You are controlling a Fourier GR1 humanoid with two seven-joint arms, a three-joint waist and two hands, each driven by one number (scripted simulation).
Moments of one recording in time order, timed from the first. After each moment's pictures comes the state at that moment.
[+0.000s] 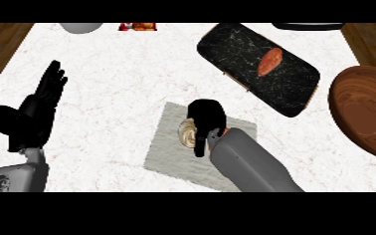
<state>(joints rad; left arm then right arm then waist) -0.14 0.25 0.13 -1.55 -0.02 0.05 0.12 -0.65 -0.01 0.67 -0.98 0.62 0.12 0.68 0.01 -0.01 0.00</state>
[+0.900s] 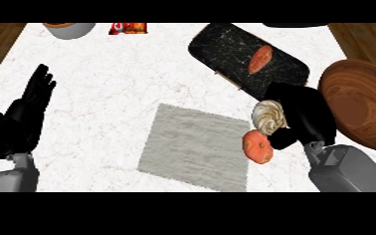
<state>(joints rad) -0.10 0.26 0.17 -1.58 -0.02 0.04 0.14 -0.36 -0.53 0.50 -1.70 0.74 0.07 0.71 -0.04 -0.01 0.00</state>
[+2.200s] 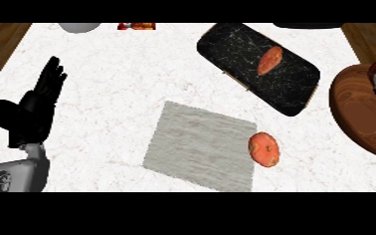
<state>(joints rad) -0.16 0.23 0.15 -1.55 -0.05 0.04 0.14 -0.23 -0.66 -0.23 -1.67 0.49 0.01 0.36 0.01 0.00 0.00</state>
